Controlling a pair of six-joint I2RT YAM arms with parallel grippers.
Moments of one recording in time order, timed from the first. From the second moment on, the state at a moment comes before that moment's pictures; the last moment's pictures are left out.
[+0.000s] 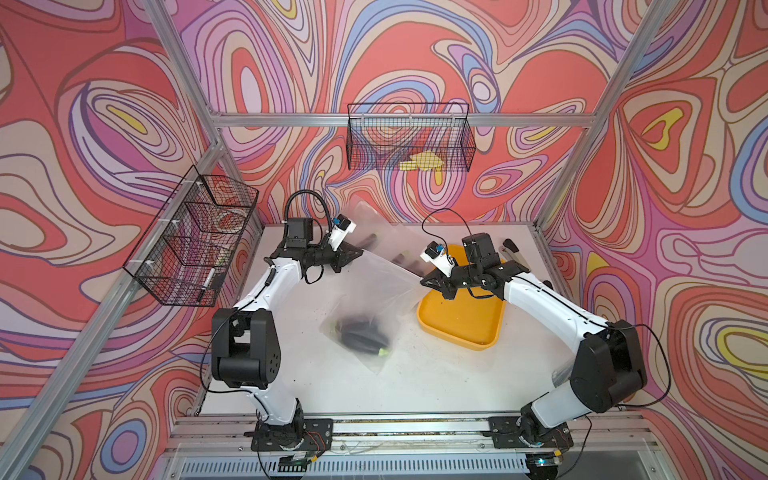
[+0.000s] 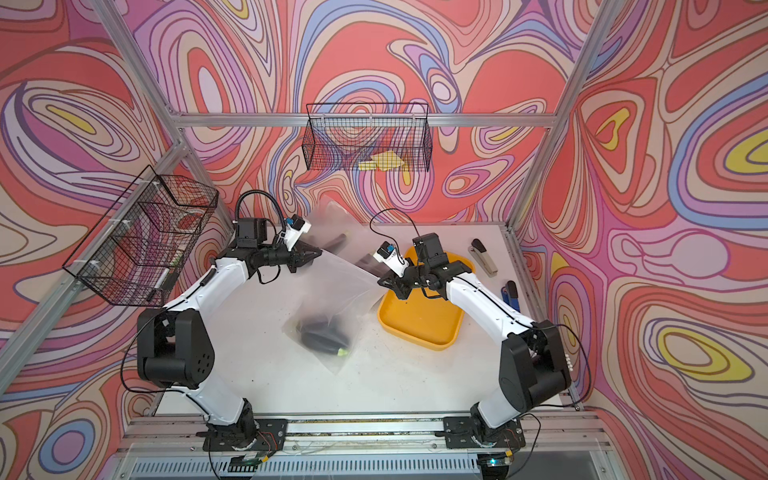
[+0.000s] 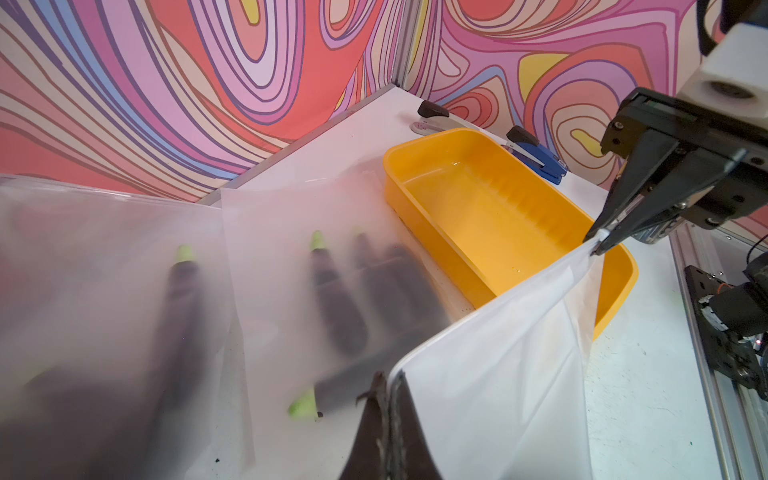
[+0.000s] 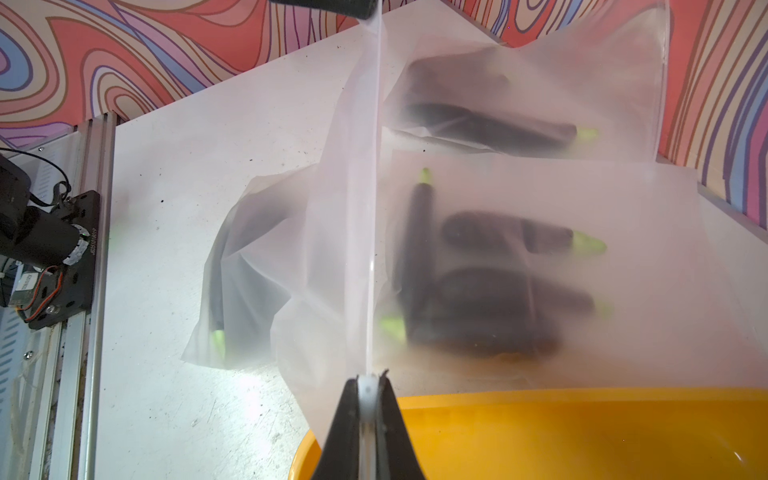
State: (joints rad) left arm -0.05 1.69 1.33 -0.34 0.92 0.39; right arm 0.39 1.56 1.22 -0.45 -0.63 -0.44
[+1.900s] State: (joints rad) left arm -0.03 1.63 1.25 -0.29 0.82 0.31; right arm 0.72 1.45 0.69 -0.03 -0.34 0.18
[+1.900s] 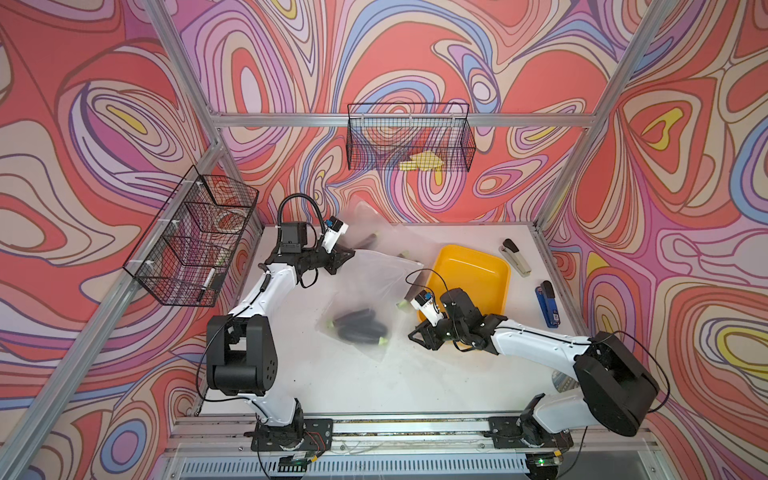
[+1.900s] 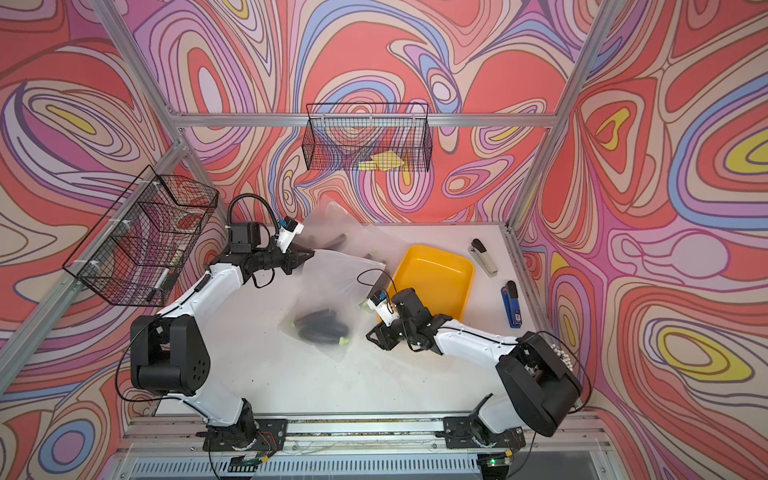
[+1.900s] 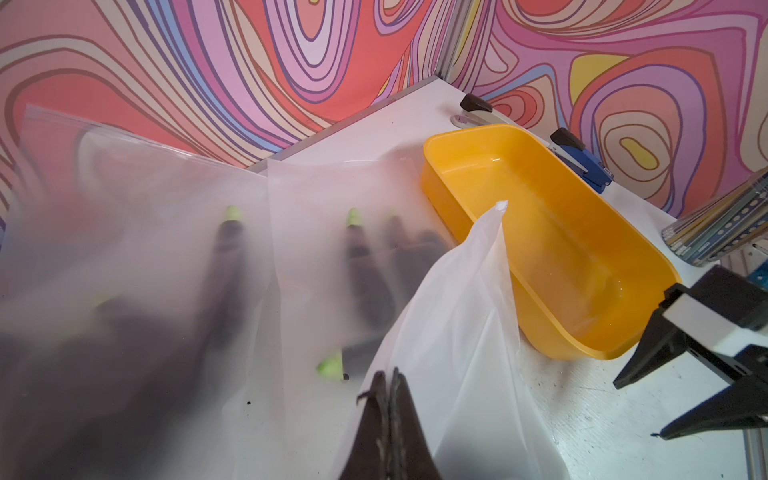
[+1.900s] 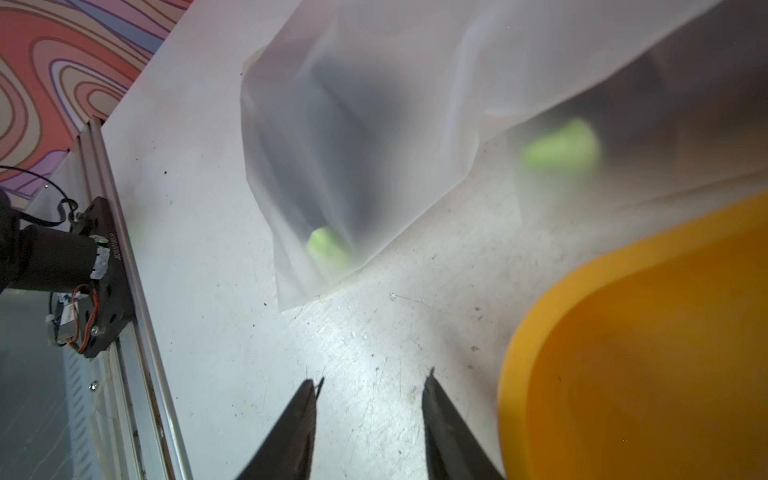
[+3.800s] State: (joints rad) left arm -0.01 1.57 1.34 -0.62 0.32 0.25; right arm 1.15 2.06 1.19 0.37 -0.18 0.48
